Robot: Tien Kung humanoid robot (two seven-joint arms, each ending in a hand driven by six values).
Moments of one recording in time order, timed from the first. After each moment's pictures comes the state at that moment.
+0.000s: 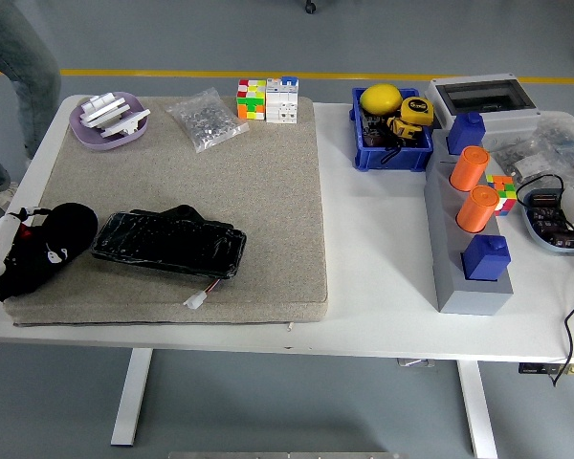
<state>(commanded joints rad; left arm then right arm) -0.17 0.27 -1.55 -0.95 2.03 0.12 -0.09 -0.08 -0.13 2.13 0.18 -1.03 -0.09 0.01</state>
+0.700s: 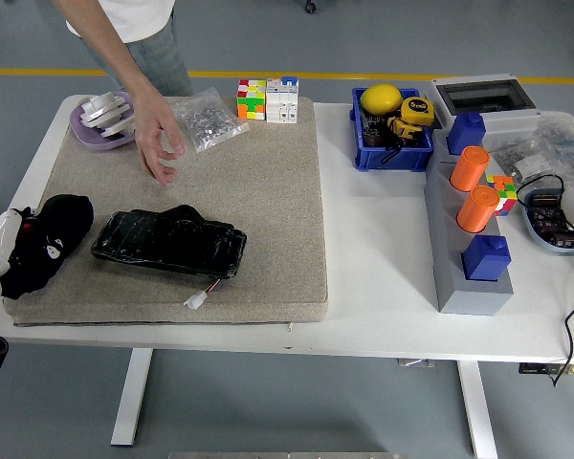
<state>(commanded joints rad) -0.12 0.24 -1.55 -1.08 2.07 0.20 -0.06 -0.08 -0.14 2.10 0.18 -1.01 -0.10 0.01</state>
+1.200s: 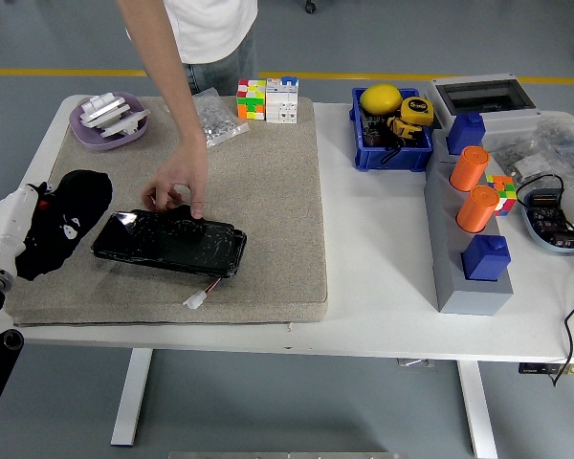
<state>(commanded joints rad) -0.10 0.23 -1.50 -1.25 2.10 0.18 0.02 -0.07 -0.14 2.14 0.18 -1.04 -0.09 0.01</state>
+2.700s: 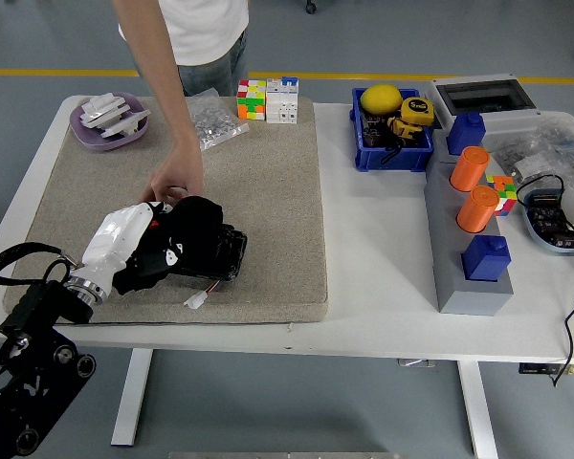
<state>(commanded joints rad) -0.14 0.24 -1.11 -1.34 2.08 0.20 0.02 -0.06 -0.14 2.05 0.18 -0.95 -0.10 0.00</state>
